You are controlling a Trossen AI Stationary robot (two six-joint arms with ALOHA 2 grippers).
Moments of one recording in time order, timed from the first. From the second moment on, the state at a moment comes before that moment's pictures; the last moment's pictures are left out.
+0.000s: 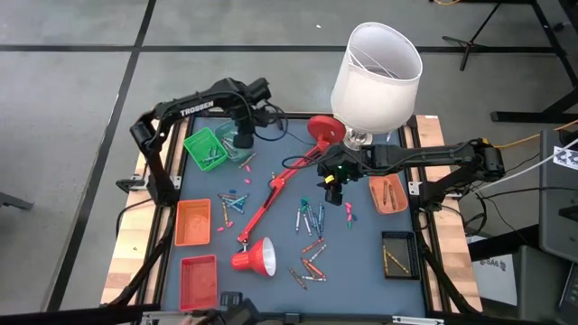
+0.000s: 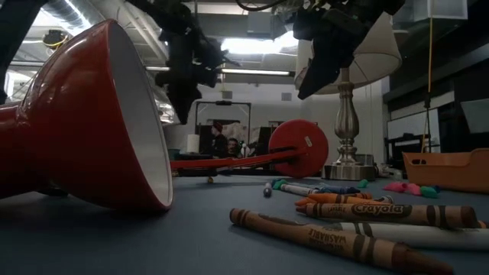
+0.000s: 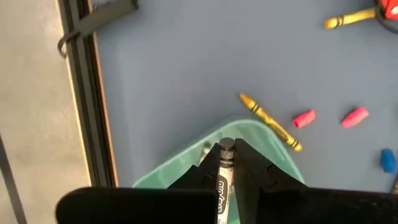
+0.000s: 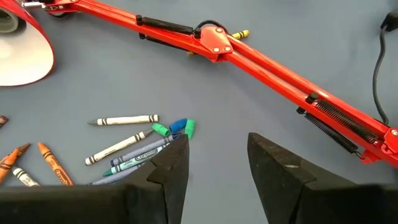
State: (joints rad) left arm 0.67 1.81 1.57 -1.16 0.01 0.68; right arm -0.06 1.44 1.10 -0.57 0.01 0.08
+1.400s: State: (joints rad) left arm 0.65 1.69 1.36 -1.05 -0.03 0.34; right arm -0.06 1.44 1.10 -0.52 0.01 0.05
